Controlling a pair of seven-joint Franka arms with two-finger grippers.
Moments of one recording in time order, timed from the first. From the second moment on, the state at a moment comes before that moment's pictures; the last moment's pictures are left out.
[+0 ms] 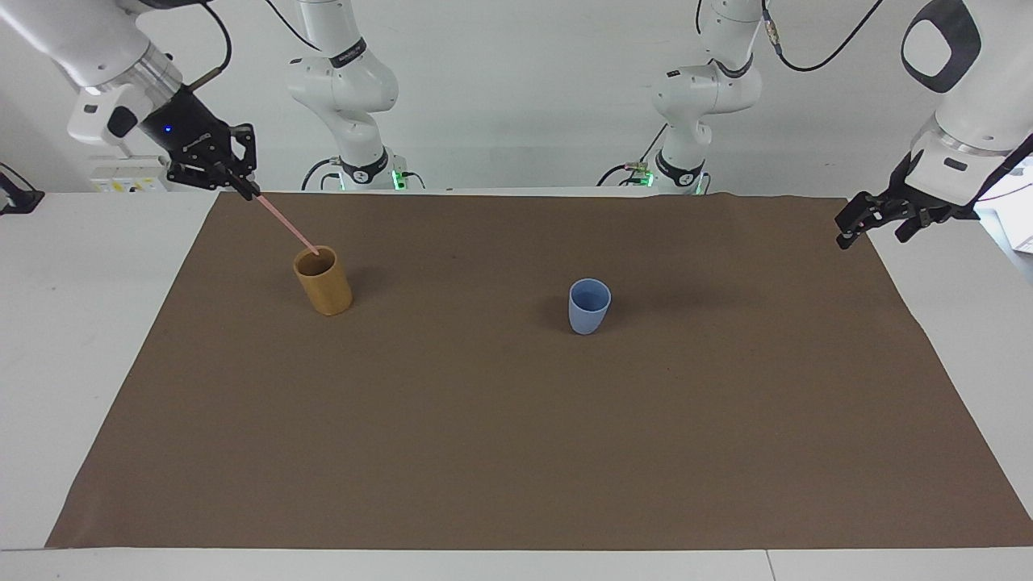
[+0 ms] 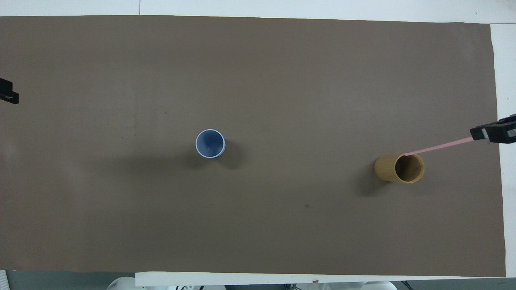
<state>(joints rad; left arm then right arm) 0.02 0.04 -0.02 -1.54 0.05 1.56 0.01 -0.12 -0.10 0.05 -1.56 0.25 1.40 -0.32</state>
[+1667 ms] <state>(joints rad) 0.02 0.04 -0.02 -1.54 0.05 1.56 0.01 0.57 0.19 0.10 -1.61 0.23 2.05 0.71</state>
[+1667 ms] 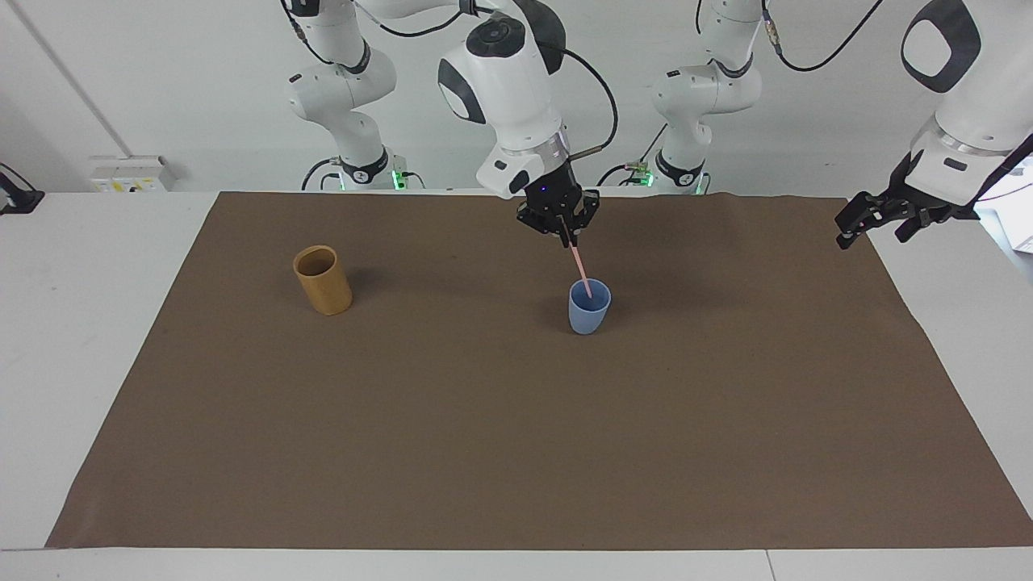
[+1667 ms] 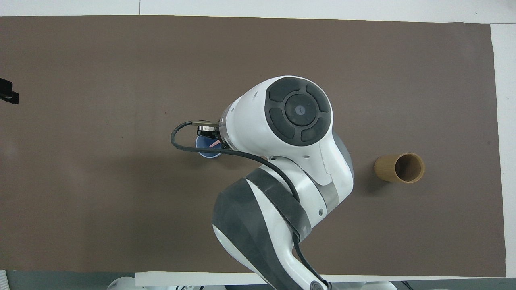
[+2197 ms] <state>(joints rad) 0.02 0.04 -0.02 -1.54 0.05 1.56 0.01 0.52 0.17 0.08 -1.57 0.10 2.01 0.70</state>
